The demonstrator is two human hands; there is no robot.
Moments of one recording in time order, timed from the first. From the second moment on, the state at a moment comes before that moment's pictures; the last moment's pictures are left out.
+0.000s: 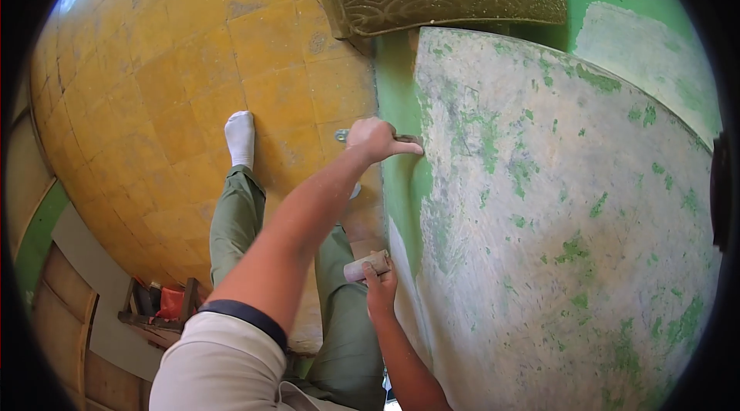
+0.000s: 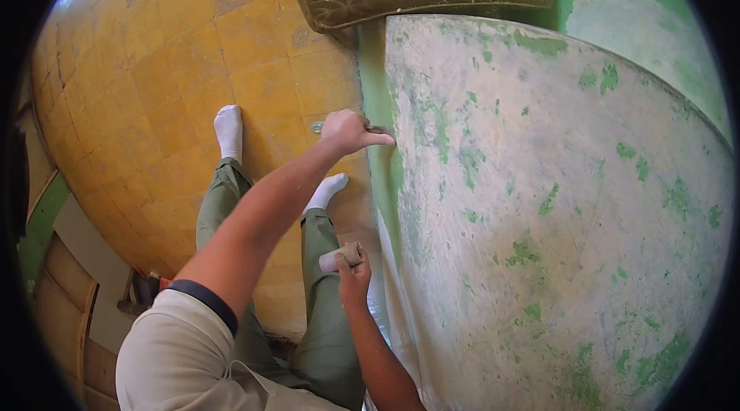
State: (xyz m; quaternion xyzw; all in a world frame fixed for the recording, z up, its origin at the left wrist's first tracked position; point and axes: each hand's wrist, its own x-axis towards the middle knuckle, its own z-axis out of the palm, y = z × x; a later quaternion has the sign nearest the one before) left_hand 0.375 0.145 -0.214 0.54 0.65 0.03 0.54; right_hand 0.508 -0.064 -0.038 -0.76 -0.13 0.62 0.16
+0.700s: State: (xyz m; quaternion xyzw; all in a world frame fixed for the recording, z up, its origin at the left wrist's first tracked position) left_hand 0.336 0.127 -0.237 0.51 0.64 -0.06 0.57; right_hand 0.506 -0.084 -0.042 -0.75 -0.14 0.62 0.14
